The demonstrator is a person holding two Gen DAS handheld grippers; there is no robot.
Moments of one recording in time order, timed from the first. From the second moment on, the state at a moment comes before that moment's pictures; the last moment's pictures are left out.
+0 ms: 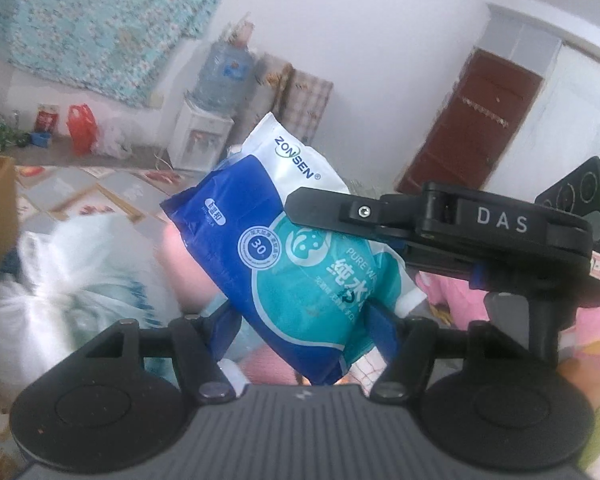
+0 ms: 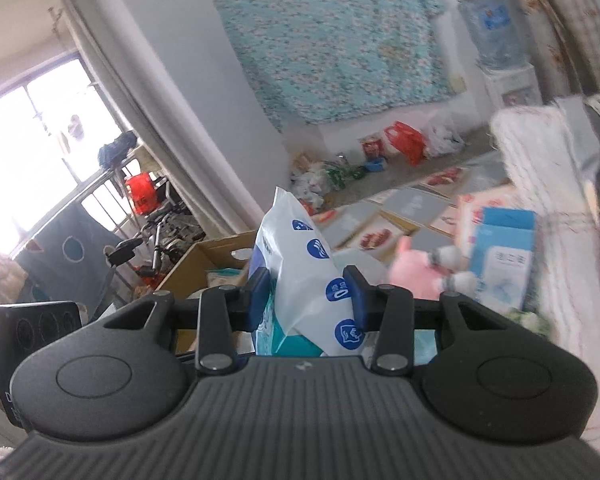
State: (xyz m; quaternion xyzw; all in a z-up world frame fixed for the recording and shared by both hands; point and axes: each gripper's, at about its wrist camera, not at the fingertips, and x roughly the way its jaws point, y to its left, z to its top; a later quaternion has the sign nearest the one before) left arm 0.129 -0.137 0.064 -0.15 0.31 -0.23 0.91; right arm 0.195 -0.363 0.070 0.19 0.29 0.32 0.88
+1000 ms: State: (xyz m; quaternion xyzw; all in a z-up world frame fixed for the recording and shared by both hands) left arm 0.189 0.137 0.089 -0.20 0.37 -0.01 0.91; right arm 0.331 -0.044 0.072 0.23 0.44 0.42 0.76
